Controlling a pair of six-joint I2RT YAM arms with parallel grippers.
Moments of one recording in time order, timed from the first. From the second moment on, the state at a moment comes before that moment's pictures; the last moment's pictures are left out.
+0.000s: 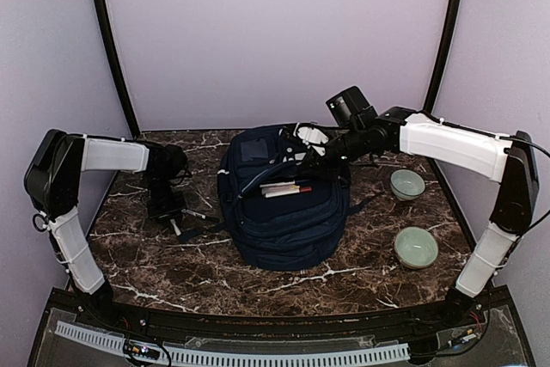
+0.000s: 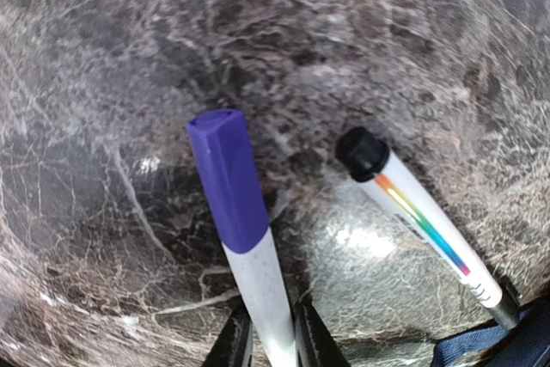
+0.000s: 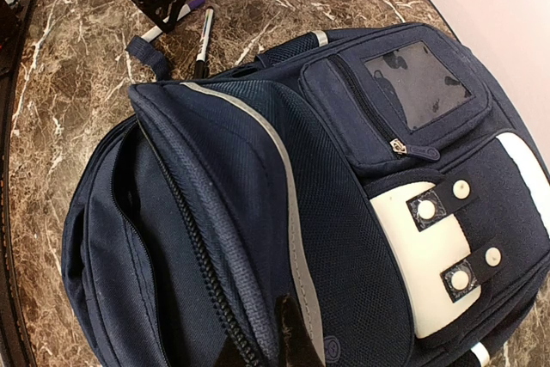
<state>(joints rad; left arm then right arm) -0.34 1.81 1.13 -0.89 0.01 -0.80 0.74 1.69 1.46 -0.59 -0.34 -0.47</state>
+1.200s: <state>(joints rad) -0.42 1.34 1.14 -0.79 0.00 -0.42 0.74 1.70 1.46 -0.59 -0.34 -0.47</state>
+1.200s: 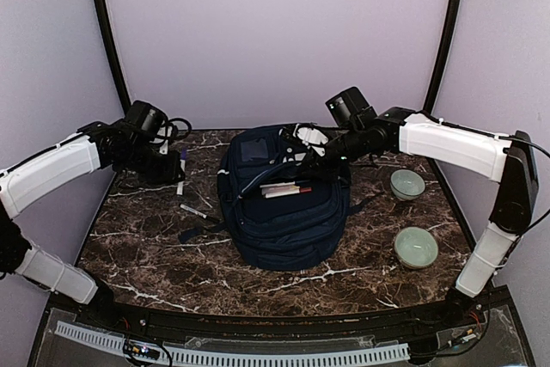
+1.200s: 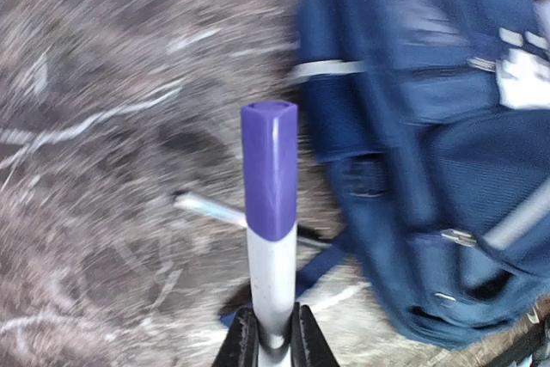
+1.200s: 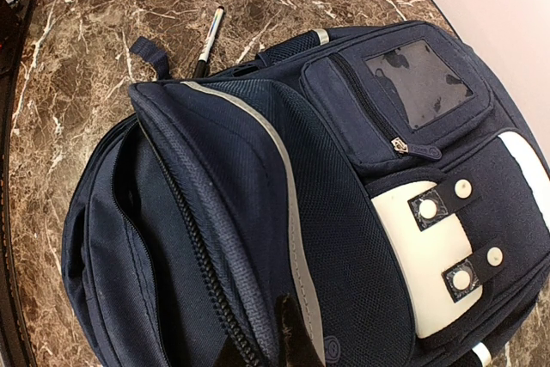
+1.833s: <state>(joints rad) -0.99 1.41 1.22 -0.46 0.00 0.02 0.74 1.70 1.48 -0.60 -0.35 -0.45</state>
